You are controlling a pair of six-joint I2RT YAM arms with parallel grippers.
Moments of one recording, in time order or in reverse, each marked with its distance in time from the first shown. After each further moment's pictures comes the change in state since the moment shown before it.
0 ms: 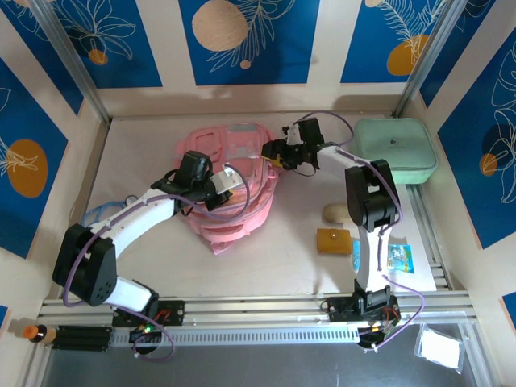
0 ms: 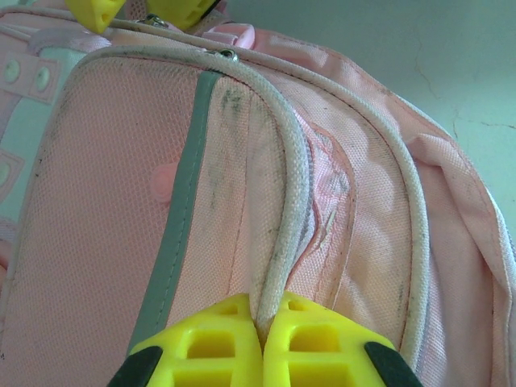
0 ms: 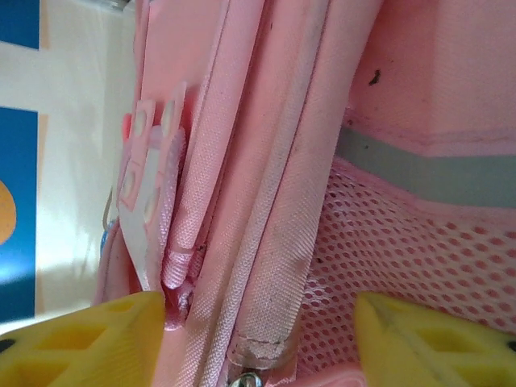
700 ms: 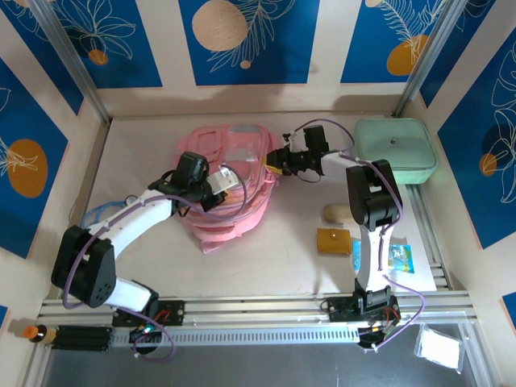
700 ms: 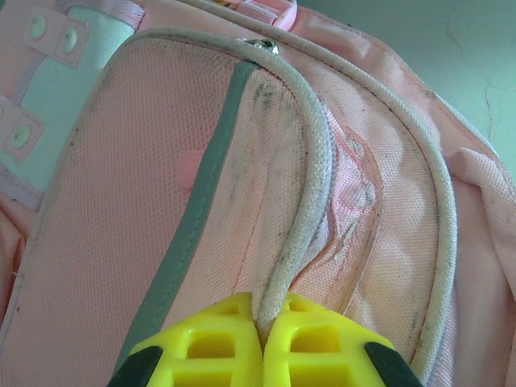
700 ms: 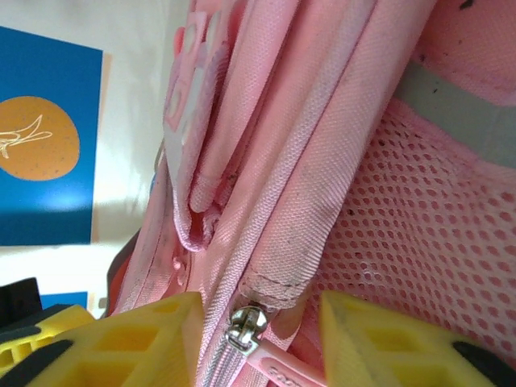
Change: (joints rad) left arm 0.031 -0.016 -0.021 -0.018 -0.044 0.008; right arm -0.028 -0.007 -0.122 0.135 -0.240 -0.036
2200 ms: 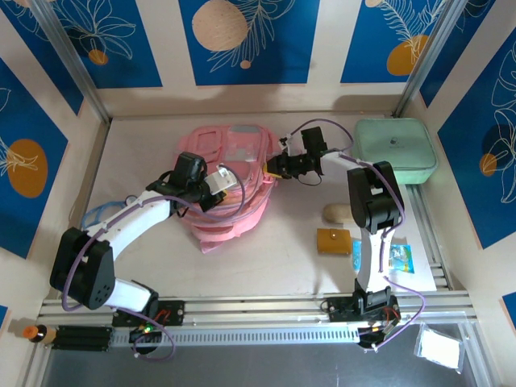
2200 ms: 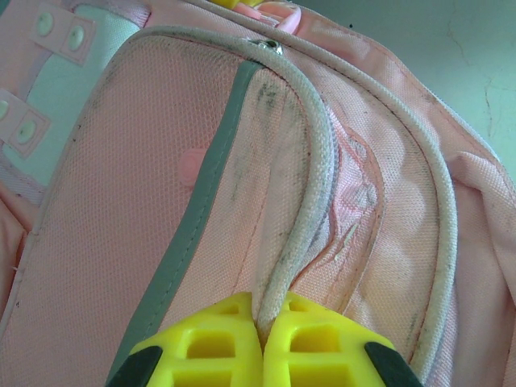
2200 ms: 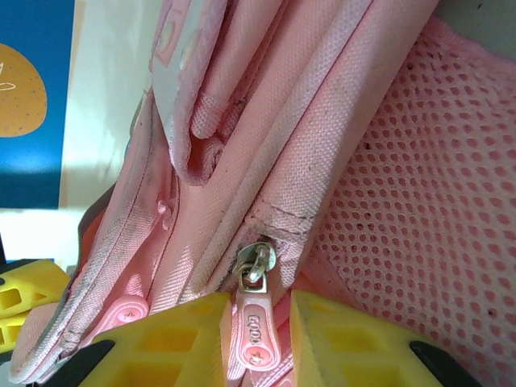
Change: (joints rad) left arm 0.011 -0.010 -0.009 0.003 0.012 0.000; right arm 0.021 -0.038 0.007 -0.178 0.038 -0.177
